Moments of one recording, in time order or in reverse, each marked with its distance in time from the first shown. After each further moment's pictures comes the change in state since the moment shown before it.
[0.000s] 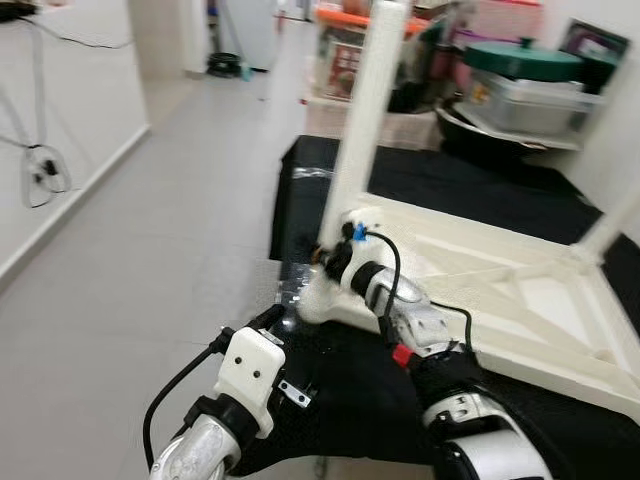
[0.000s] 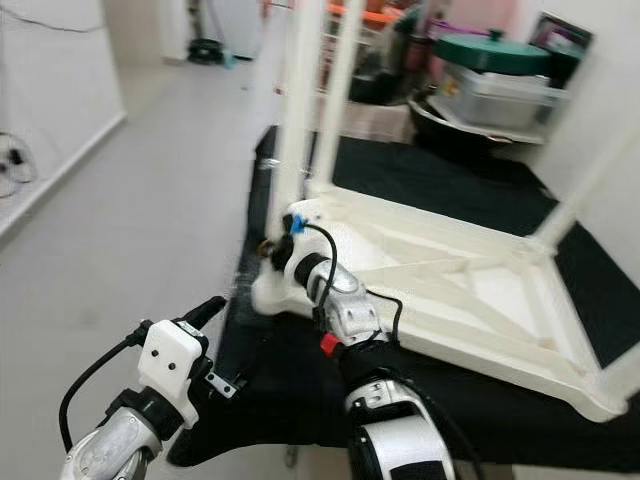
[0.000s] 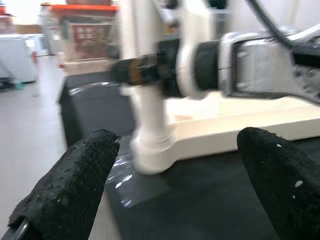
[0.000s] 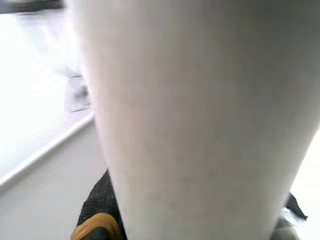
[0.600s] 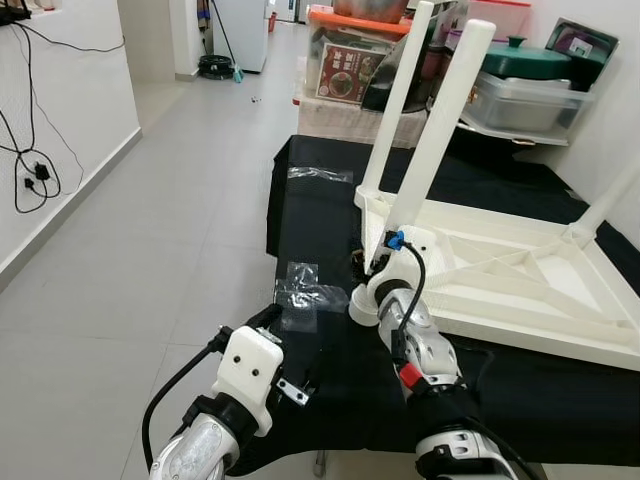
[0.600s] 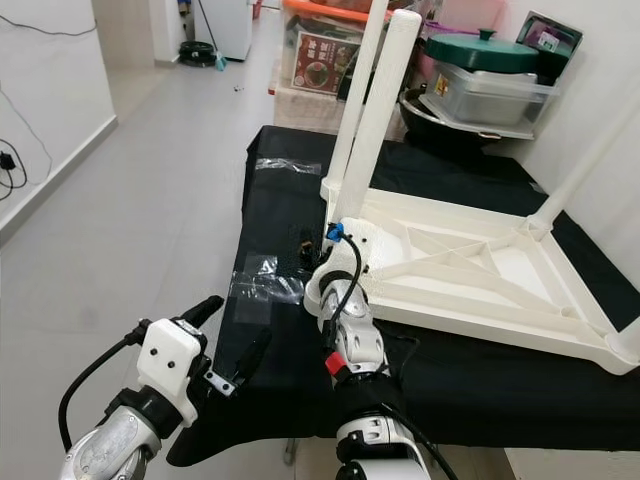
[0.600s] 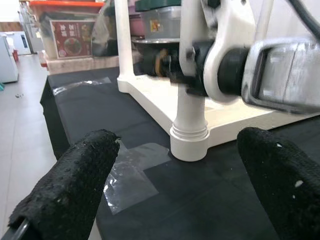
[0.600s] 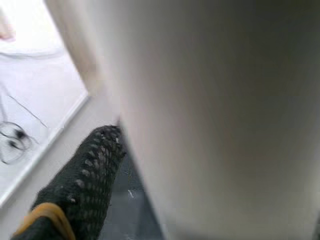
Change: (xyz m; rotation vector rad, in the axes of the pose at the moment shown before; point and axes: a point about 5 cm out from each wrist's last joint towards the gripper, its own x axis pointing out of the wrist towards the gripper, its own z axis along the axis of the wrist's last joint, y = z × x) left arm 0.001 0.002 -0.001 0.003 0.003 0.005; right arm -0.013 0.005 0.000 0.217 -0.120 -0.062
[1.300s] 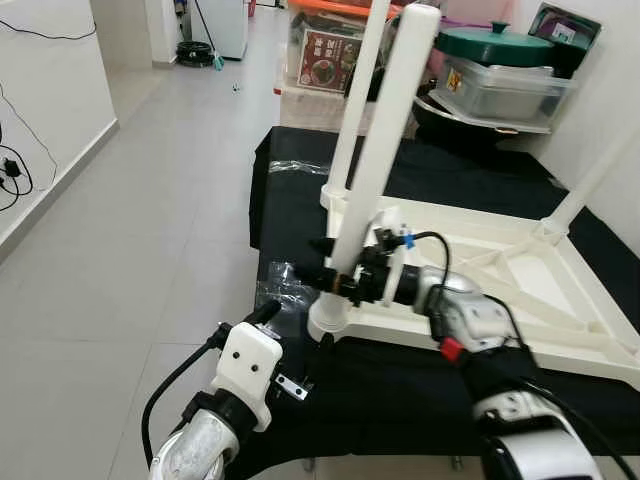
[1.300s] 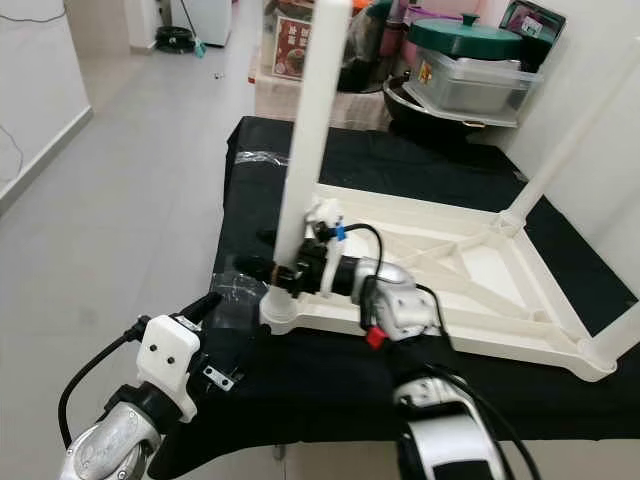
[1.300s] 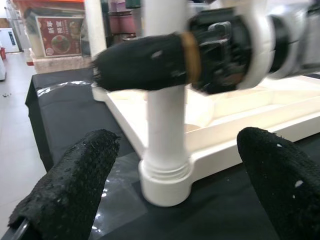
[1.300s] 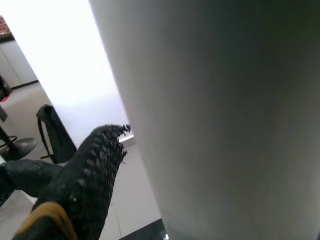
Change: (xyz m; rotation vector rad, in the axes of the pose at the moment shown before) left arm 0.002 0.000 0.001 0.004 -0.006 -0.003; right arm -0.011 0.015 0.013 -0.146 0.248 1.050
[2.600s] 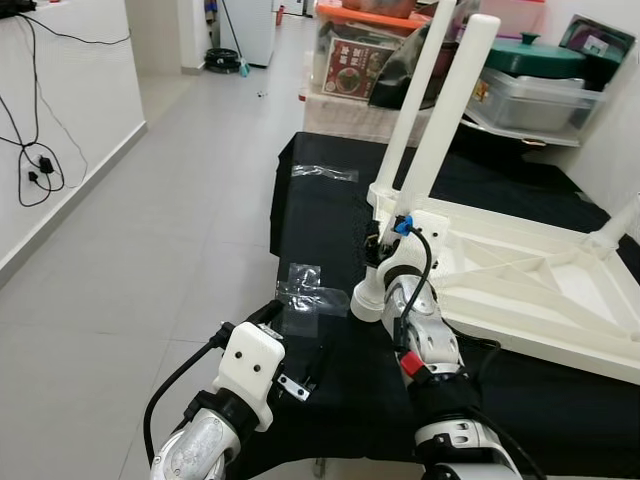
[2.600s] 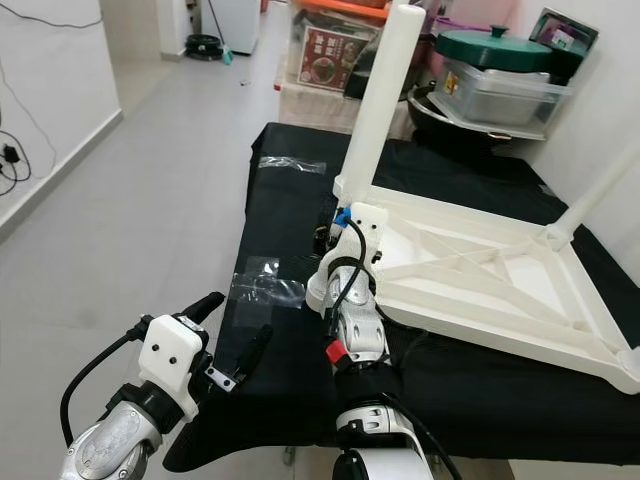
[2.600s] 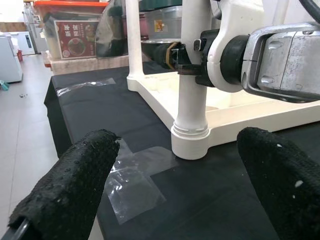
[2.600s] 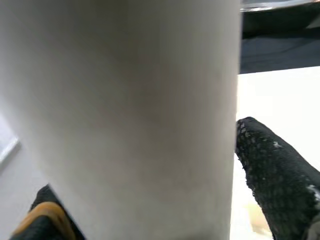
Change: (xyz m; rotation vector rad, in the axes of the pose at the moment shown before) left arm 0.001 0.000 0.001 0.006 -0.004 0.000; right arm -0.014 -0.023 -0.008 0.106 -0.227 -1.298
